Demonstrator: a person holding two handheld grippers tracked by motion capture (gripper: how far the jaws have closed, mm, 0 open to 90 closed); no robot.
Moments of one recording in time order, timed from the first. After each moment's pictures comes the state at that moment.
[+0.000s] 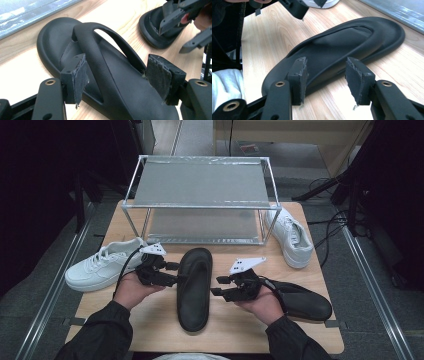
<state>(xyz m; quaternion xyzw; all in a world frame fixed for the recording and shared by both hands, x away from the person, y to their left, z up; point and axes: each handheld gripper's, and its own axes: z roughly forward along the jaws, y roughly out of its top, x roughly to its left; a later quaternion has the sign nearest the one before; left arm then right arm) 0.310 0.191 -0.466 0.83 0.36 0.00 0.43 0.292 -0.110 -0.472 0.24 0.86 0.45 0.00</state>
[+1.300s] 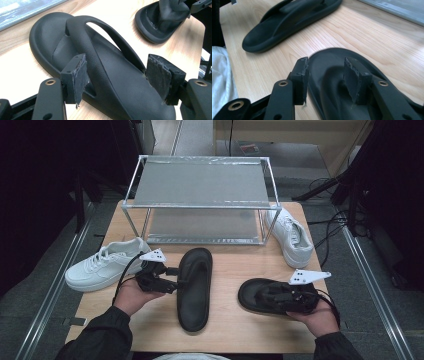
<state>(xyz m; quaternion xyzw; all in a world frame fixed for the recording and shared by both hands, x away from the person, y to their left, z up) 0.295 0.189 -0.470 0.83 0.35 0.01 0.43 0.266 -0.251 -0.476 0.31 0.84 0.44 0.05</state>
